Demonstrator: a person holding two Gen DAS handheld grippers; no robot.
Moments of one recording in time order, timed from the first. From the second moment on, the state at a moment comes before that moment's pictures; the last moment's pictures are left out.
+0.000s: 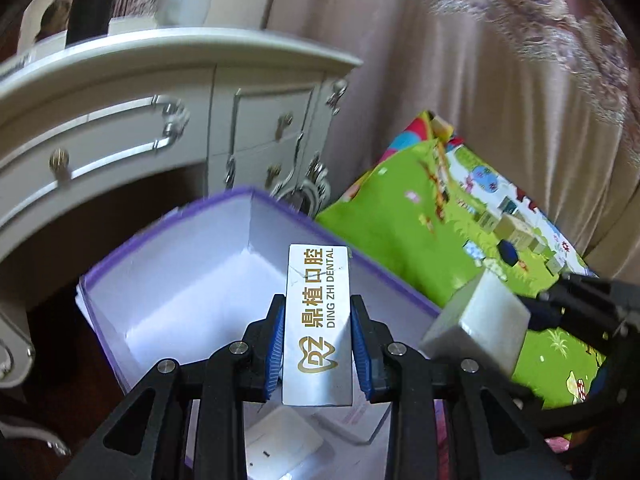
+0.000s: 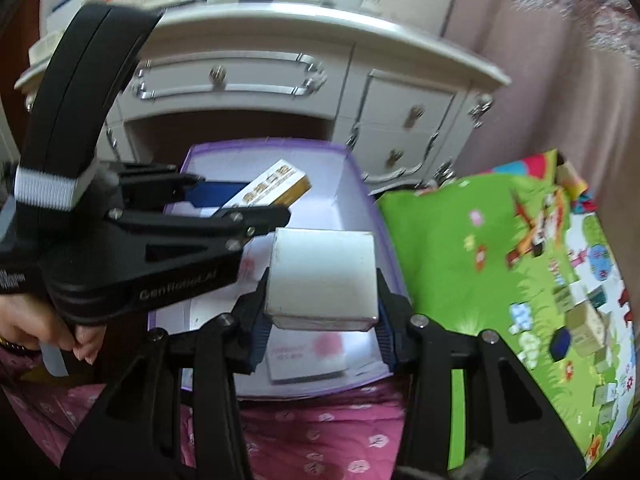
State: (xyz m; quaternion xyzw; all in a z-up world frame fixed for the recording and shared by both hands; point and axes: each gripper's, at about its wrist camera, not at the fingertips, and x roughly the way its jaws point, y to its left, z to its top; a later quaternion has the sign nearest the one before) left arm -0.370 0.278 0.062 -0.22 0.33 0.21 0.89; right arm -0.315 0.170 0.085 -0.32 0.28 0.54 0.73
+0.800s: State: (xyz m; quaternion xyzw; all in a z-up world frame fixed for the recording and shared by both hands) left arm -0.312 0.220 0.062 -0.14 0.37 0.22 0.89; right arm -0.142 0.035 0.054 -0.15 0.37 0.33 0.85
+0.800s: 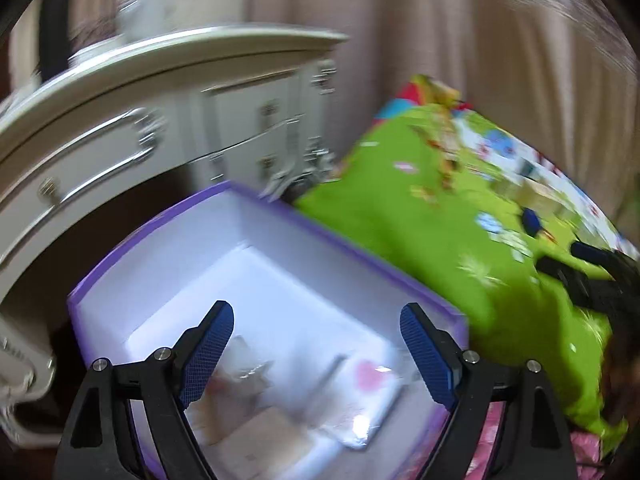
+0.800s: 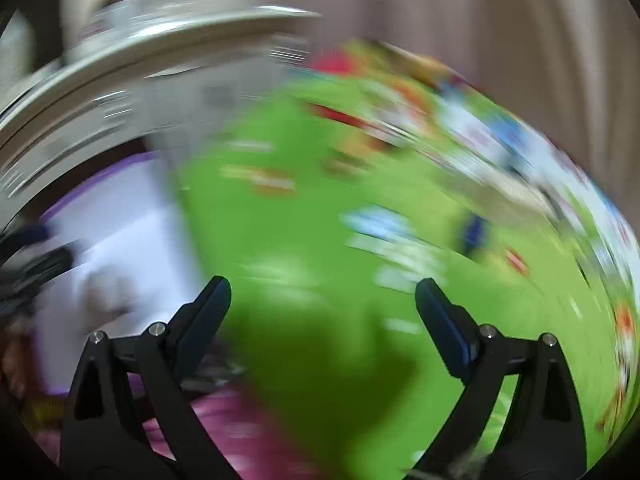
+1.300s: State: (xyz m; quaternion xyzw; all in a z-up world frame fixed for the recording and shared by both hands) left arm -0.080 0.147 0.040 0.00 0.43 0.06 0.90; right arm 0.023 0.026 0.007 -0.11 0.44 0.24 0.86
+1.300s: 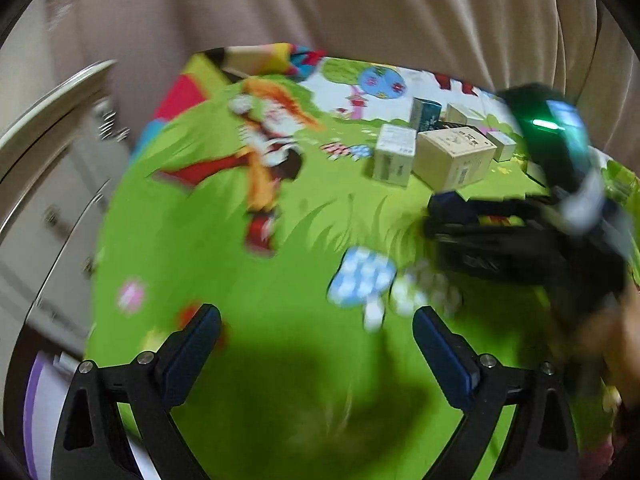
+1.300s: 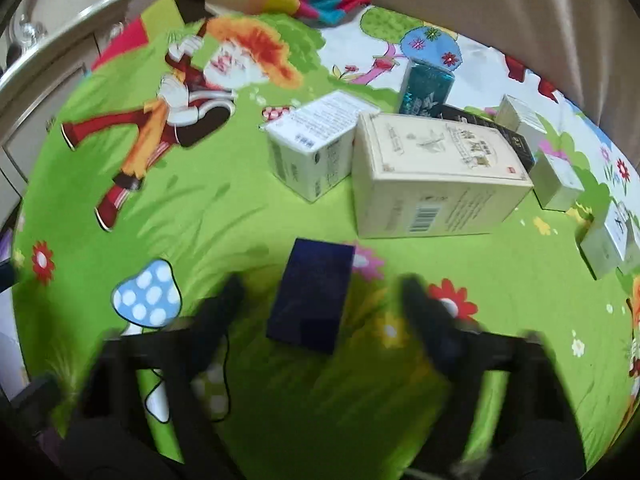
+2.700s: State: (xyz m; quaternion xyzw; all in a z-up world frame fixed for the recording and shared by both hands) left arm -0.180 0.008 0.167 0.00 0.18 -0.06 0.98; right arm -0.160 -0.193 0.136 0.01 0.16 0.10 0.98
